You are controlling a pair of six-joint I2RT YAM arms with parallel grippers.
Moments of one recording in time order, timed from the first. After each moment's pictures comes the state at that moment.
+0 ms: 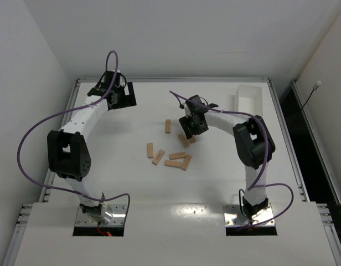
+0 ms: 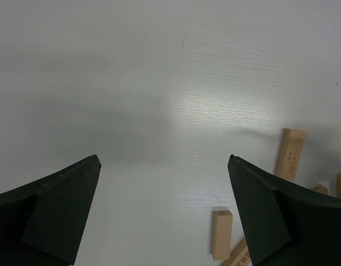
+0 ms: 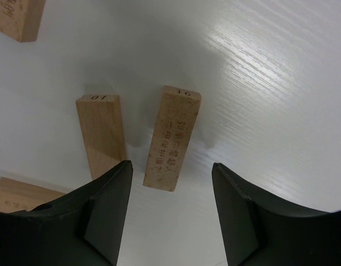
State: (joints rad) left arm -0.15 1.72 1.48 -0.57 -0.13 -0.32; right arm 0.48 2.01 1.37 -0.51 -0.01 0.02
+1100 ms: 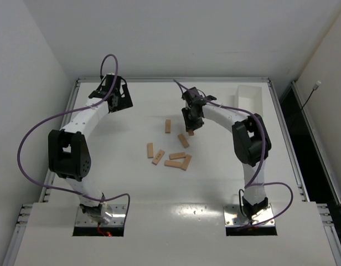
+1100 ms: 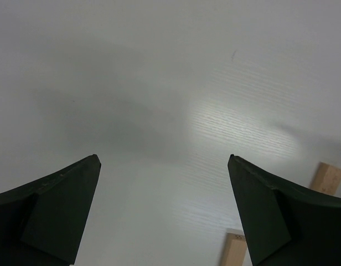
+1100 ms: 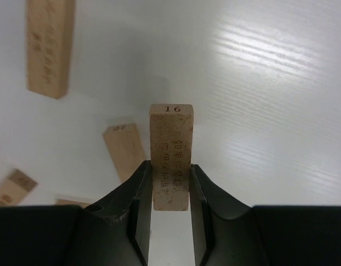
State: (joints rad) left arm -0.15 1.72 1.44 -0.54 -0.28 -0.40; right arm 0.48 2.07 1.52 -0.62 0.02 0.20
